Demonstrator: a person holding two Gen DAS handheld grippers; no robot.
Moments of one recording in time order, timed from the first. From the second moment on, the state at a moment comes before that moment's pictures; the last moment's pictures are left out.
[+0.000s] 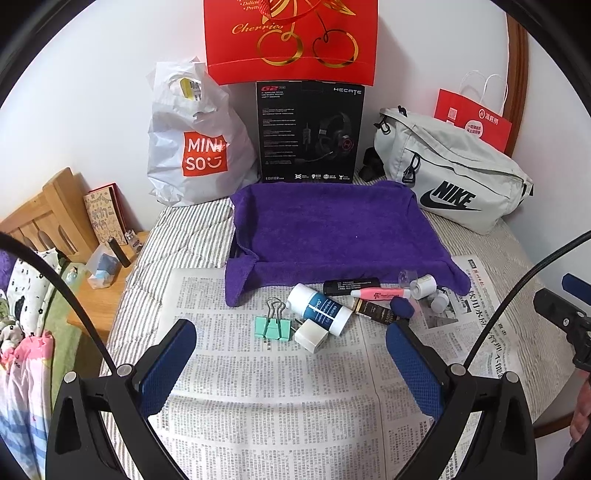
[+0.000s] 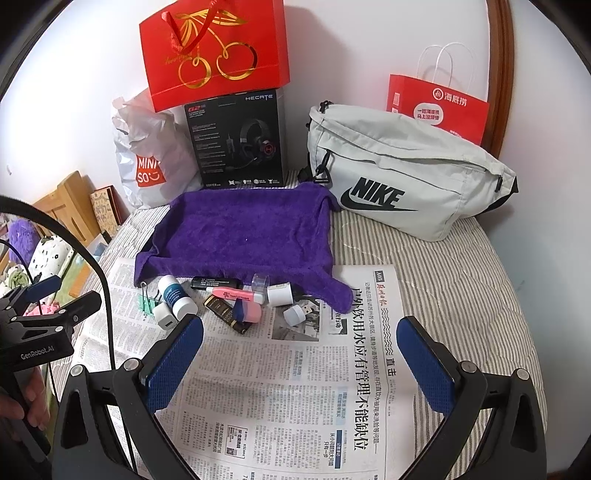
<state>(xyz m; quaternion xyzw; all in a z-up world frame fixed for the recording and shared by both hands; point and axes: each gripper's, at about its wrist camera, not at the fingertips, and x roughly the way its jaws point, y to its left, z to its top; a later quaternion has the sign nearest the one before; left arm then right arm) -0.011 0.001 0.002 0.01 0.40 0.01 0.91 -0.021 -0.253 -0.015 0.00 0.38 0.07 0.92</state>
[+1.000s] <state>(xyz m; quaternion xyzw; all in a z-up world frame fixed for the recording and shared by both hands) -0.014 -0.002 0.006 0.02 0.40 0.01 0.92 -0.023 -0.250 -0.012 -0.01 0.38 0.07 0.92</state>
